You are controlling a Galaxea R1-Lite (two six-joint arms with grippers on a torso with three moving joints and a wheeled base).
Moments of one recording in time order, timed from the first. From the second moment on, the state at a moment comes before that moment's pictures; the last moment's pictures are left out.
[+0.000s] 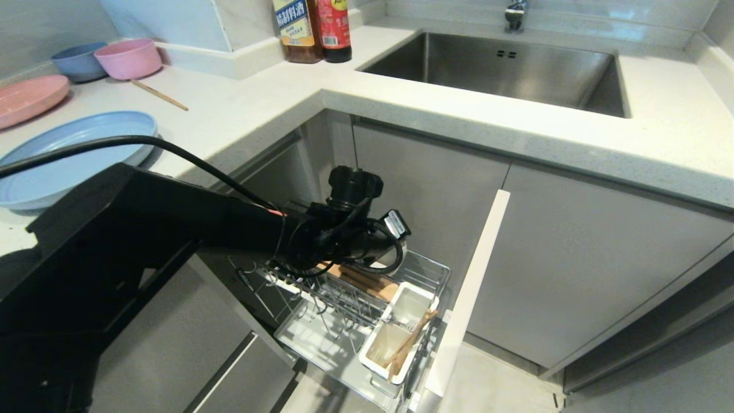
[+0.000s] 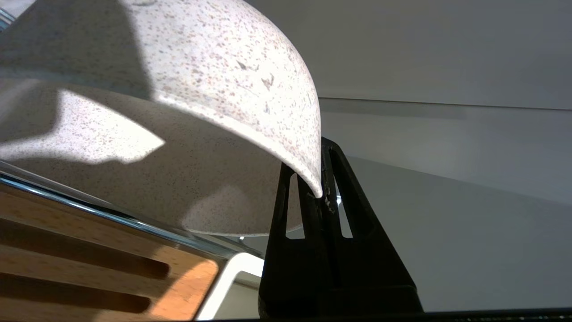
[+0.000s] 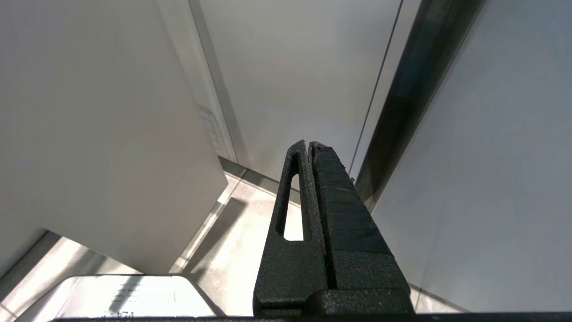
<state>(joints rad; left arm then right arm) -0.64 2.16 -1.50 -0.15 -0.01 -0.85 0.00 0.00 0.00 0.00 0.00 0.01</state>
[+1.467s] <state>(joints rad) -0.80 1.45 -1.60 0.07 0.48 -0.33 0.00 0.00 0.00 0.00 0.00 0.01</state>
